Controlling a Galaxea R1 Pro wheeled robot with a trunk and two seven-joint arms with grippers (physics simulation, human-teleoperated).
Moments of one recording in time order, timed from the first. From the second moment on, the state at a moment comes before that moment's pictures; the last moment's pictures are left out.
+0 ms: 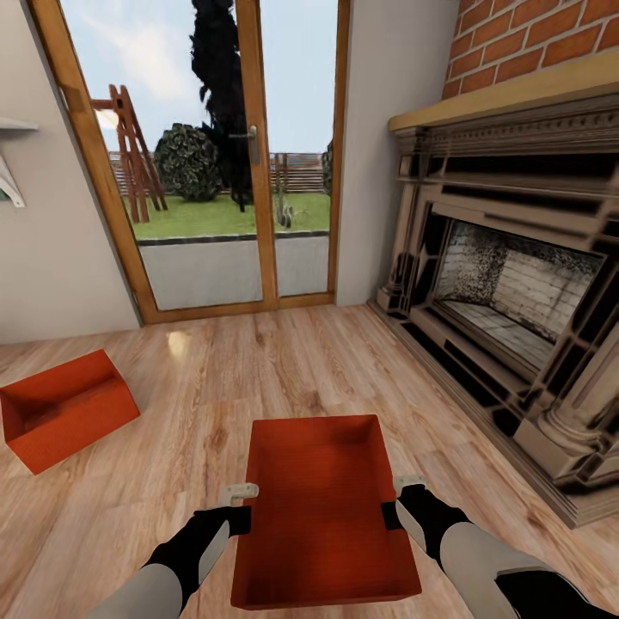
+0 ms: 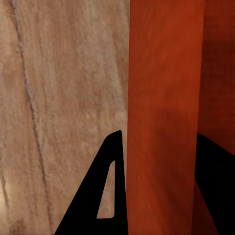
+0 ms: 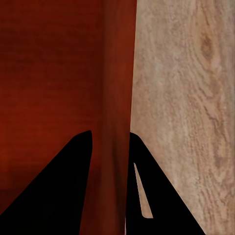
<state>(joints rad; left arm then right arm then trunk) -0.62 -0.11 0.05 -0.37 0.02 0.30 0.09 -0.77 0.06 0.07 -0.17 0.02 0.43 -0.13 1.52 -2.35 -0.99</state>
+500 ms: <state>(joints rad) -0.62 -0.11 0.05 -0.37 0.02 0.30 0.09 -0.77 0.06 0.07 -0.17 0.02 0.43 -0.13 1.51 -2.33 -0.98</state>
